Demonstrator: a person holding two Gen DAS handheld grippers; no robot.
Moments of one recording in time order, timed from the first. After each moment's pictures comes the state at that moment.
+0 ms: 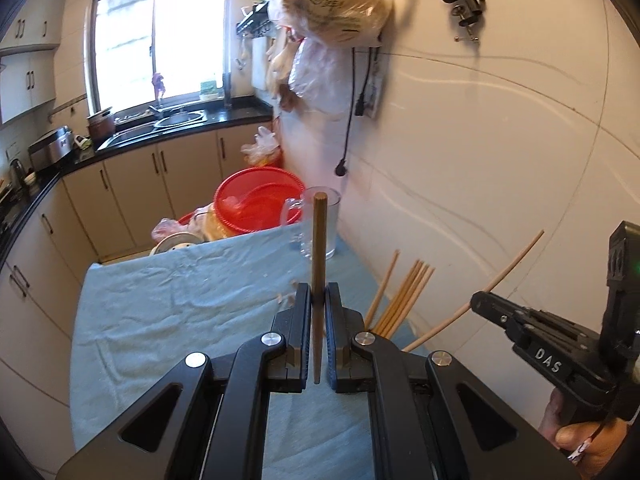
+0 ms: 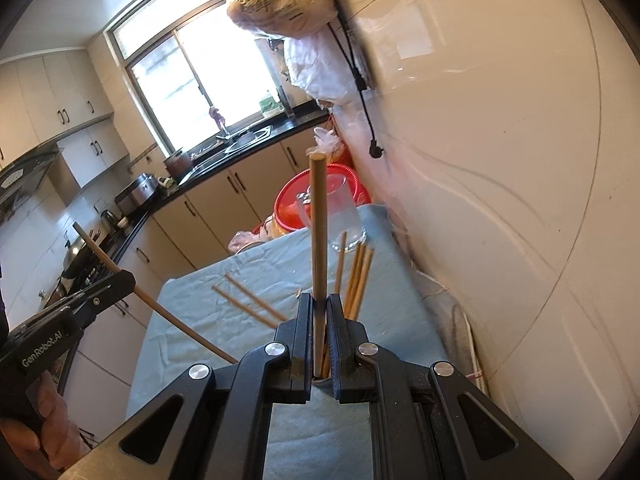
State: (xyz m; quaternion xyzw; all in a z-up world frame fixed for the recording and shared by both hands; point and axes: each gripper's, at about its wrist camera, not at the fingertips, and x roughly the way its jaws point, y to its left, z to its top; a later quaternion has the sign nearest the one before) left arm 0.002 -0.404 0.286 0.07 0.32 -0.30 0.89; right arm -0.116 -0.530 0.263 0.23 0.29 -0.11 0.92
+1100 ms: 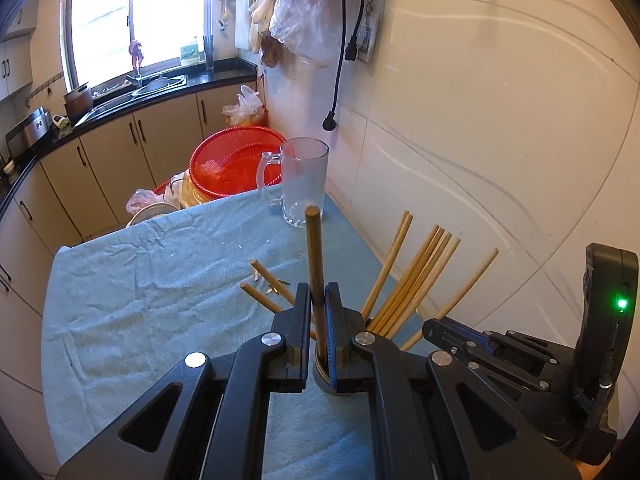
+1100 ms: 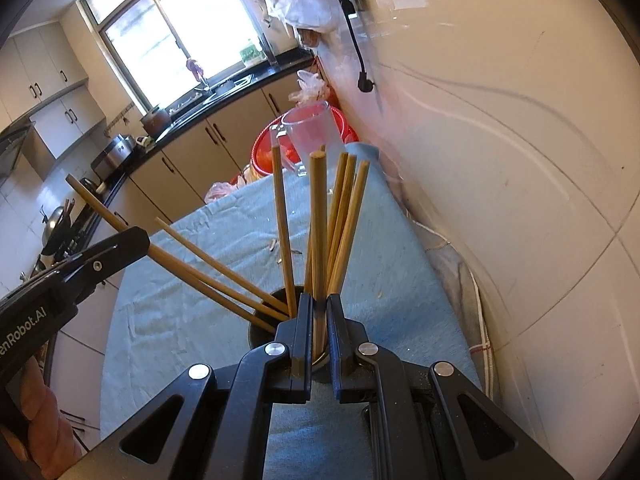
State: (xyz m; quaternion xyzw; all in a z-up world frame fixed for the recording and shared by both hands) left arm 0.046 -0.452 0.218 0.10 0.38 -0.31 0.87; right arm -0.056 -0.536 0.181 0.24 0.39 -0.11 0.89
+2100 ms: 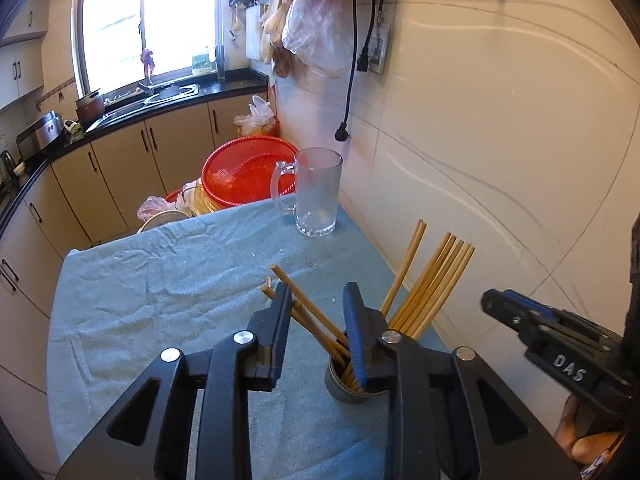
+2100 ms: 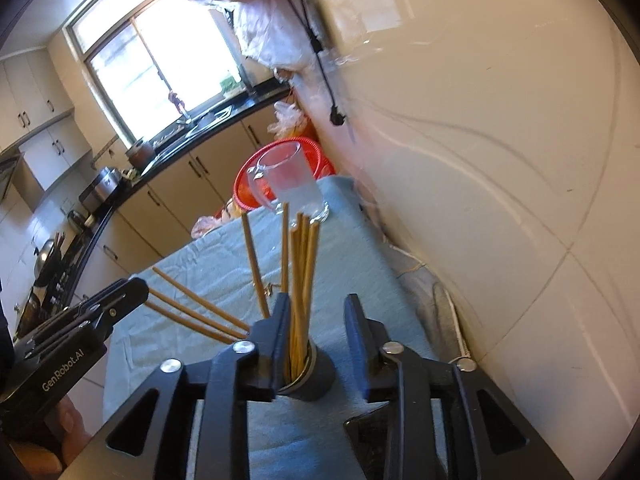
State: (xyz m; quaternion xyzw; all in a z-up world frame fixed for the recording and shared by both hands) left arm 0.046 -0.440 0.221 0.09 0.36 -0.29 0.88; right arm -0.090 -0.554 0.216 0.25 0.34 -0.16 0.89
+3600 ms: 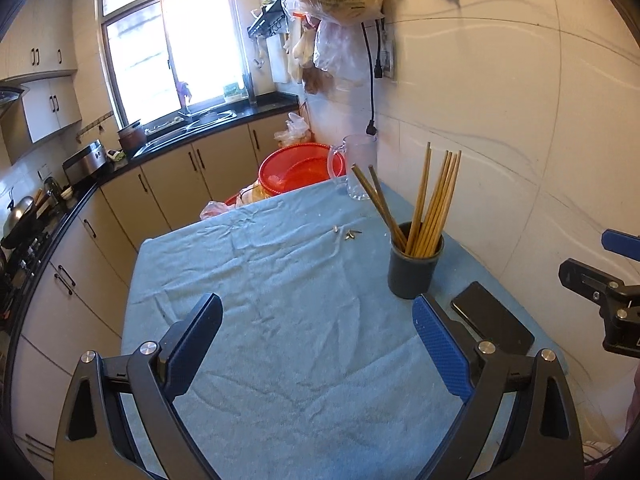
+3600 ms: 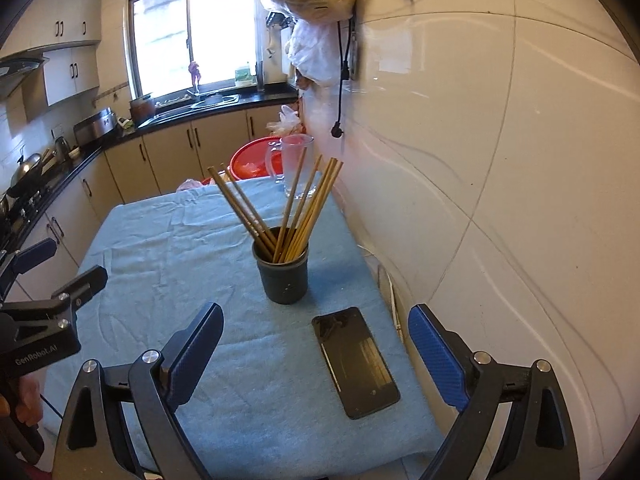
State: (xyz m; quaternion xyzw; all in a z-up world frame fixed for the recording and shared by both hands) left arm -0.089 -0.297 0.220 0.15 0.30 -0.25 0.91; right arm -0.217 -0.416 0.254 0.08 0.35 -0.21 0.91
